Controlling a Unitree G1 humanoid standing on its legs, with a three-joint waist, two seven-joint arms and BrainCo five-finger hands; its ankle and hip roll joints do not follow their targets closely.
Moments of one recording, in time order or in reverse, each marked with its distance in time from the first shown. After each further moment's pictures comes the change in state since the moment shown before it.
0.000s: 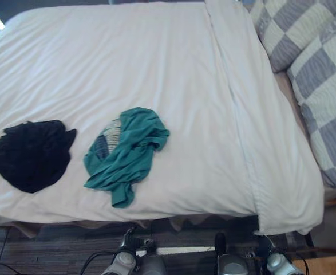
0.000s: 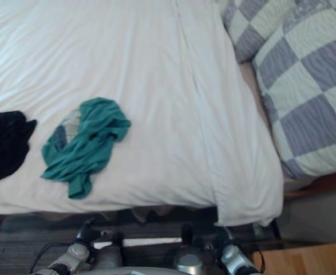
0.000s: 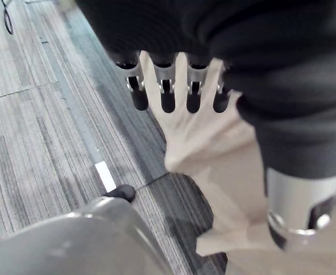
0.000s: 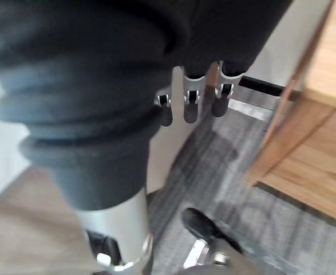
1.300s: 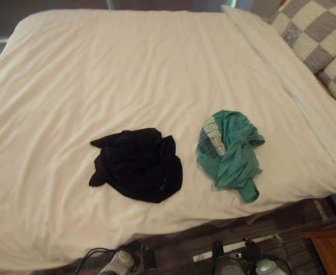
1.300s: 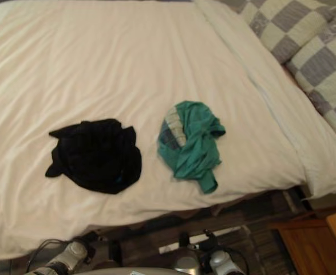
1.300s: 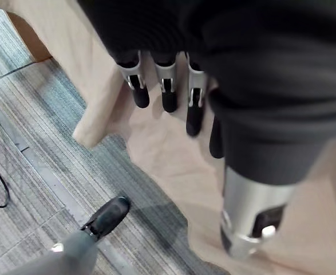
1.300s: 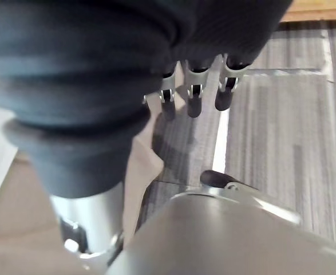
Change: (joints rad) left arm 0.000 0.004 -0.003 0.006 0.016 0.032 -0.004; right arm 0.022 0.104 -0.074 0.094 0.166 -0.008 0.035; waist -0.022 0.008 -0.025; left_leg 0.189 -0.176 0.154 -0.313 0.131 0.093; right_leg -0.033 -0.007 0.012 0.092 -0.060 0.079
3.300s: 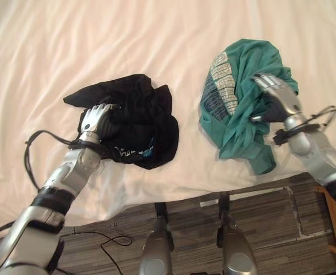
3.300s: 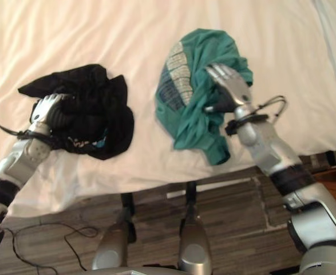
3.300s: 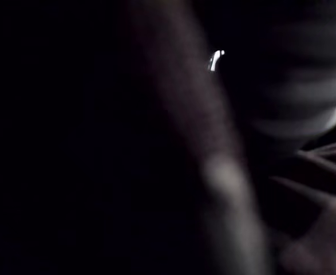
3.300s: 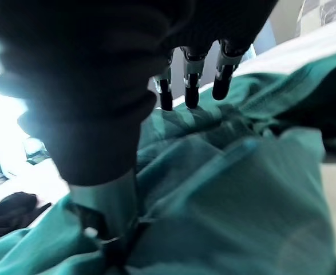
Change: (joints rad) left arm -0.474 0.520 -0.055 -0.671 0.212 -0.086 0.043; right arm -0.779 -0.600 0.336 -0.737 -0.376 -0.102 -0.084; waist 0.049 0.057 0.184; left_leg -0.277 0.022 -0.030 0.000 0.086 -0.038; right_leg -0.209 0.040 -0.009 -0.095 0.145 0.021
